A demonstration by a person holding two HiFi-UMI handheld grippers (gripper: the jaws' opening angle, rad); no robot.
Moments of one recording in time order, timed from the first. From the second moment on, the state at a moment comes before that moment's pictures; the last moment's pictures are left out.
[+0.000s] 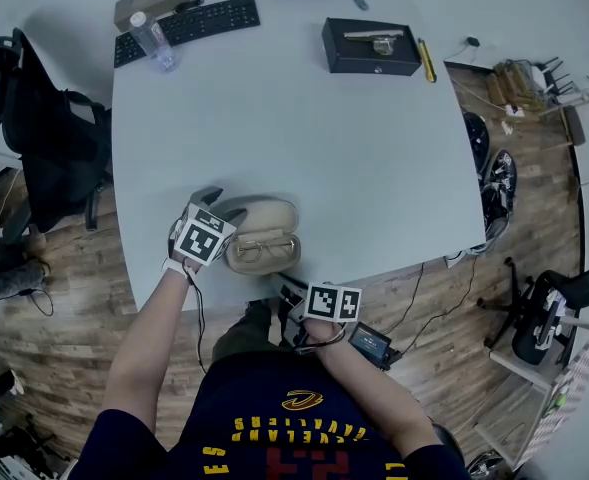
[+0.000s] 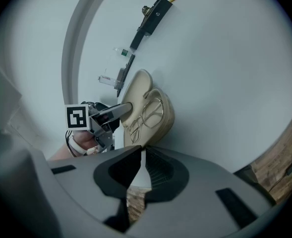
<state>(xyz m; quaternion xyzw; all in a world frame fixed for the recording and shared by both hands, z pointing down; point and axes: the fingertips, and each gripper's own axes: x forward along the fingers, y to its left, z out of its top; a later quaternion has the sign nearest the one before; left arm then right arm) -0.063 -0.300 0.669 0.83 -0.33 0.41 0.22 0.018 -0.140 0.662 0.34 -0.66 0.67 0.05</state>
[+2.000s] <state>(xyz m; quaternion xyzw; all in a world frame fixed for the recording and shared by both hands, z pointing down) -0.008 -0.166 0.349 0.93 -0.33 0.01 0.14 0.034 -0.194 0.327 0.39 -0.91 0.11 0.02</state>
